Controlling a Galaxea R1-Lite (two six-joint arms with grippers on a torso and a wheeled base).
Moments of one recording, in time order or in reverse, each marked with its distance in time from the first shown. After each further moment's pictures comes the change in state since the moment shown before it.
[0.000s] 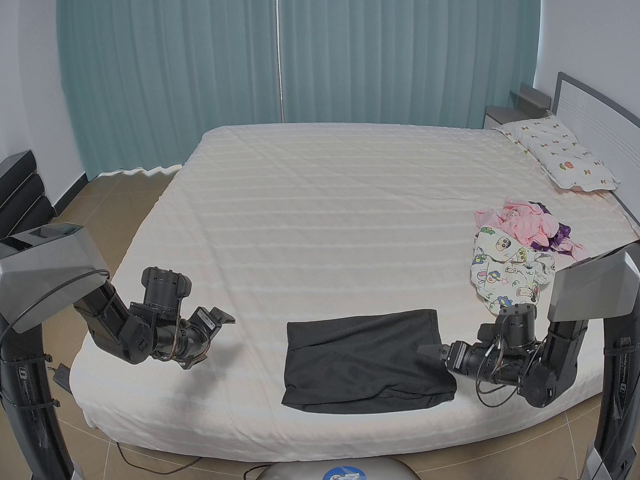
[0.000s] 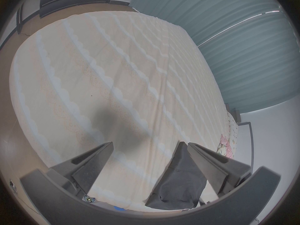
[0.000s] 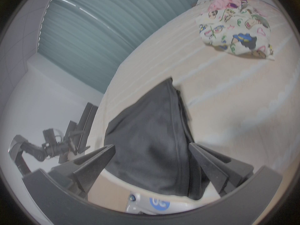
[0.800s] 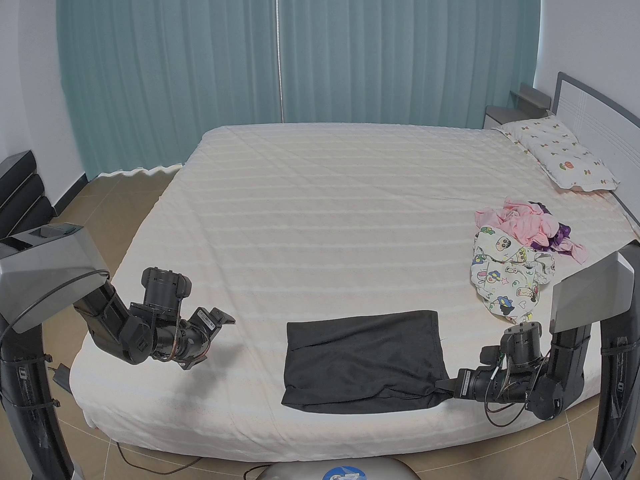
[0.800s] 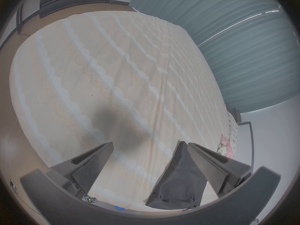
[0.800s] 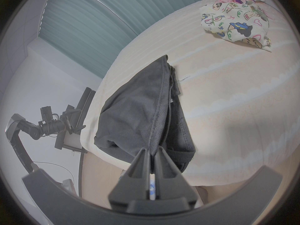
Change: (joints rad) left arm 0.000 0.000 0.002 0.000 0.000 0.001; right arm -0.018 0.029 0.097 -0.016 0.041 -0.141
